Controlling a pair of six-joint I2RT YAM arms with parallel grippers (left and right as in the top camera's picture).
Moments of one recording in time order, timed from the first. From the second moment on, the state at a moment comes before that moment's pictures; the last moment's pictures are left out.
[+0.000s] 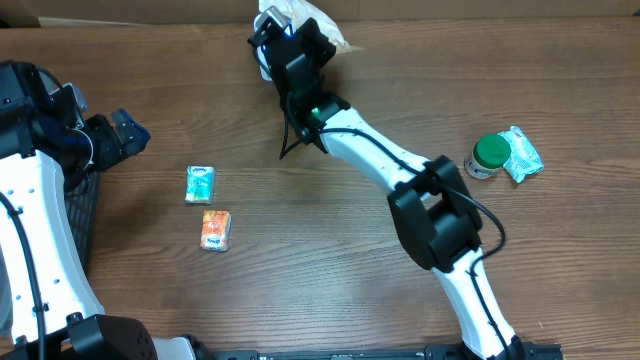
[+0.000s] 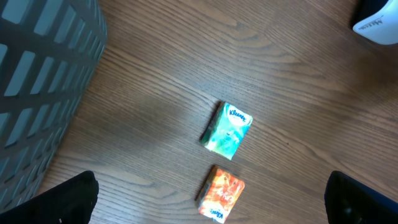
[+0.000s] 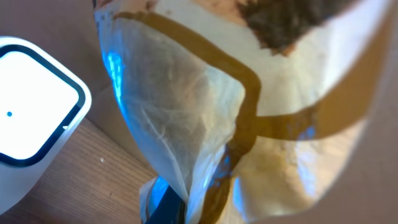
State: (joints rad) left arm 0.40 1.56 1.61 -1.24 0.16 -0.15; right arm 0.65 2.40 1.94 0.22 0.80 -0.79
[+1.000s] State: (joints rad) left arm 0.40 1.56 1.61 -1.24 0.16 -0.15; right arm 0.65 2.47 1.94 0.23 0.83 -0.93
